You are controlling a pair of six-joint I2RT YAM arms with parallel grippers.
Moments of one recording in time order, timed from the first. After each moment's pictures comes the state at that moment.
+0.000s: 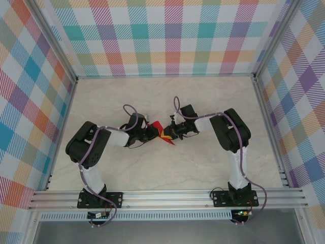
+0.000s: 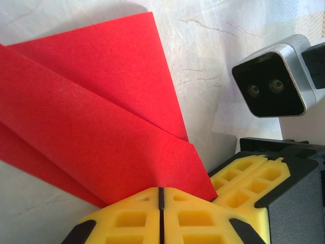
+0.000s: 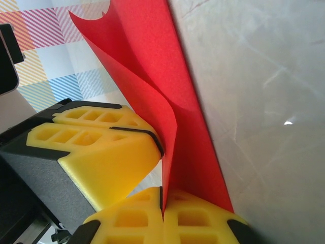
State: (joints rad) left arm -0.48 1.83 0.76 0.30 0.41 -0.86; right arm 0.50 2.11 1.11 0.02 -0.97 0.79
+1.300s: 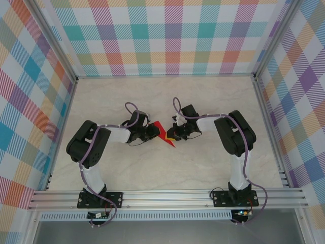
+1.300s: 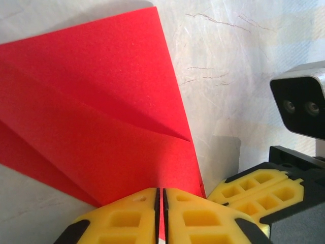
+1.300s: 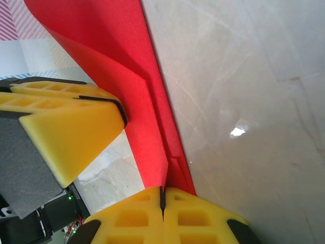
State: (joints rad) left arm -0.49 1.83 0.83 0.16 0.43 -0.84; right arm 0.50 2.02 1.08 -0.14 -0.82 0.63
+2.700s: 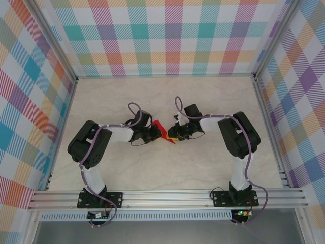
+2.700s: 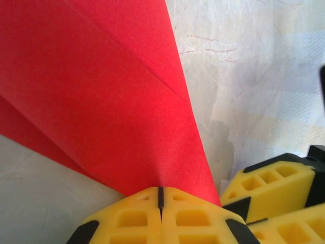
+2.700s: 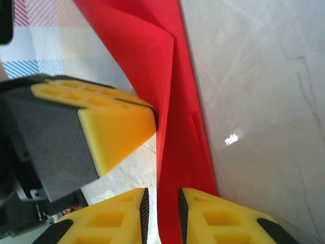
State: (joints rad) left arm -0.52 1.84 0.89 0.03 0.40 -0.88; right arm 0.49 1.96 1.04 -0.17 -0.84 0.51
